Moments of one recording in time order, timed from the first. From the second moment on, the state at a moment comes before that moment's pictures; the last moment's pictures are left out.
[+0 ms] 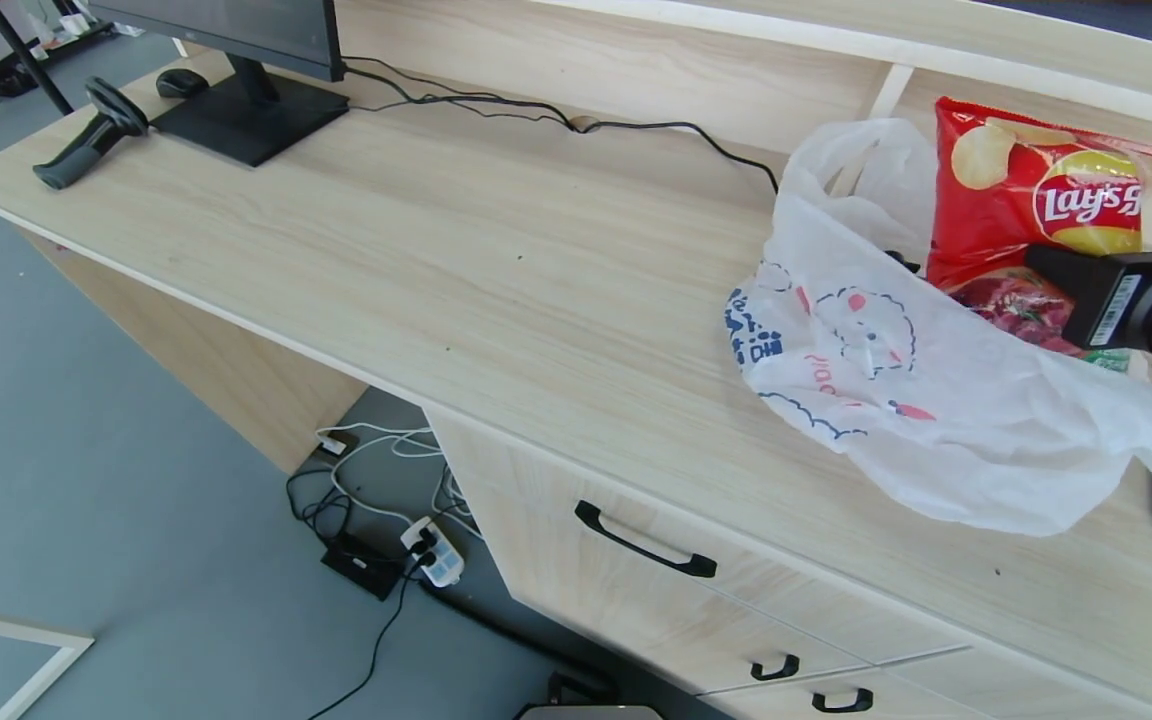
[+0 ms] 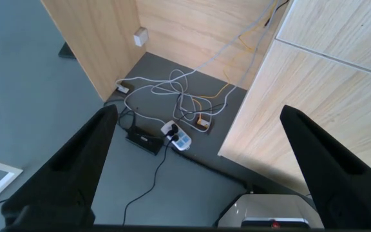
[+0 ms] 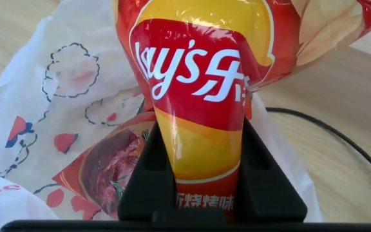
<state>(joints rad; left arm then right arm) 0.00 0.00 0.00 -0.02 0.00 0.06 0.19 1.33 -0.79 -0.56 -0.14 -0.08</state>
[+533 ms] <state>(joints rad) 0.00 0.00 0.00 -0.02 0.00 0.06 0.33 1.28 -0.68 -0.59 -0.14 -0.09</state>
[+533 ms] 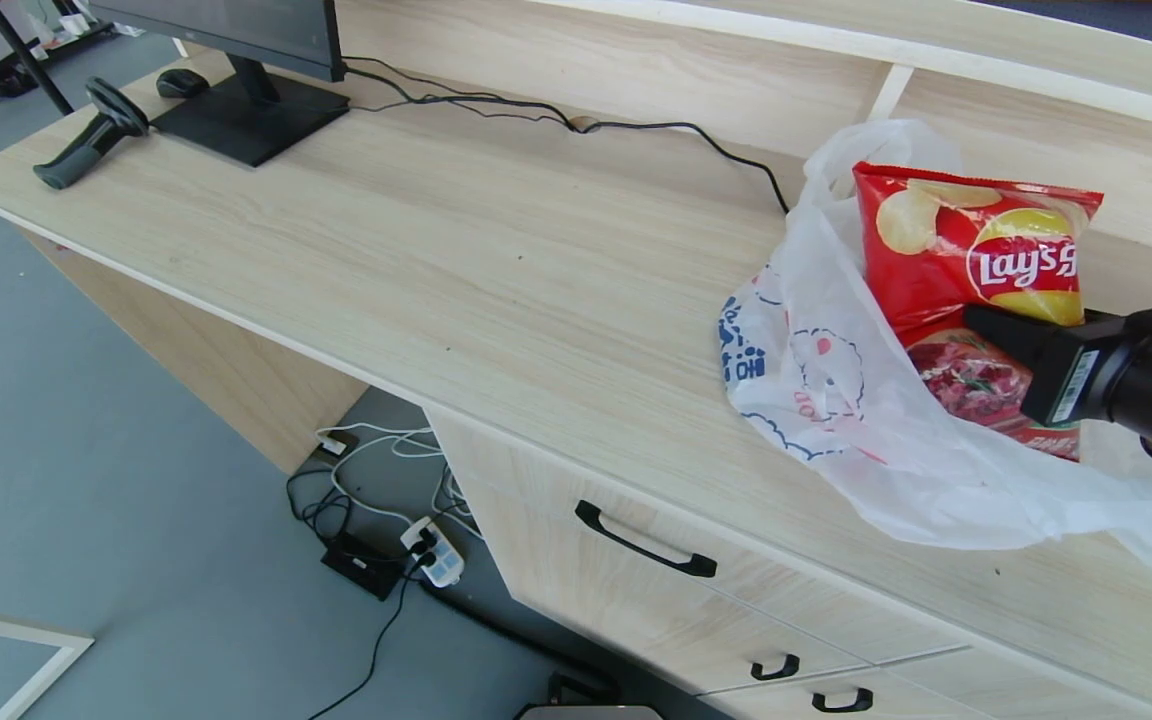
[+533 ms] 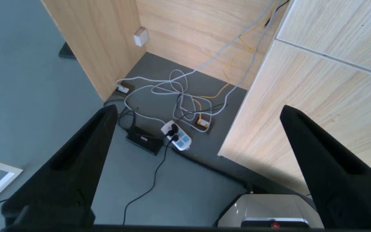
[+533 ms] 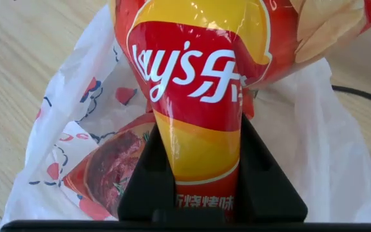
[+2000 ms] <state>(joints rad) 0.00 0.00 0.00 -0.02 0.00 0.07 0.32 1.35 -0.72 -0.59 -0.13 -0.09</state>
